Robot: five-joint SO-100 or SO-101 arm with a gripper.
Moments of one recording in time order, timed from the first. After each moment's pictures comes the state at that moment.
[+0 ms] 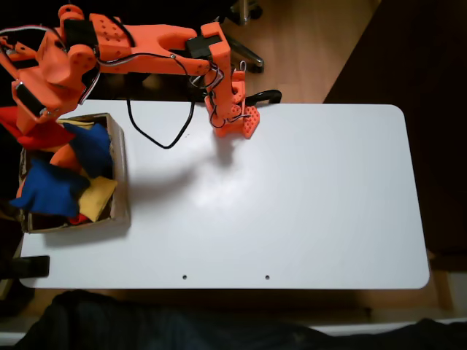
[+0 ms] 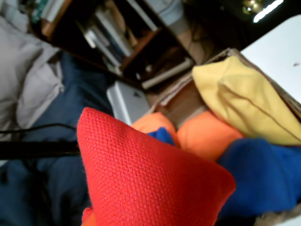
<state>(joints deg) 67.8 94.6 67.2 68.5 -34.0</state>
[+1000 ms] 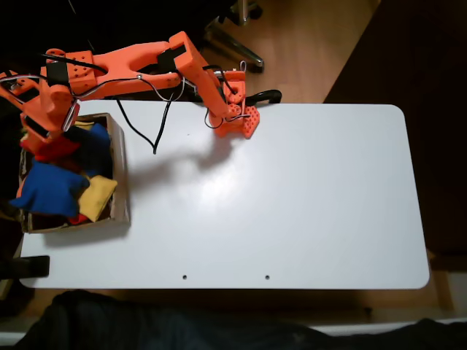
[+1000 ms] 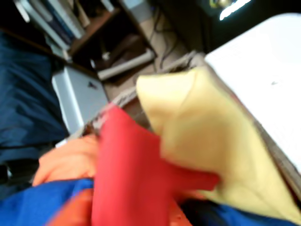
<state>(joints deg) 73.5 75.4 66.1 60.1 -44.7</state>
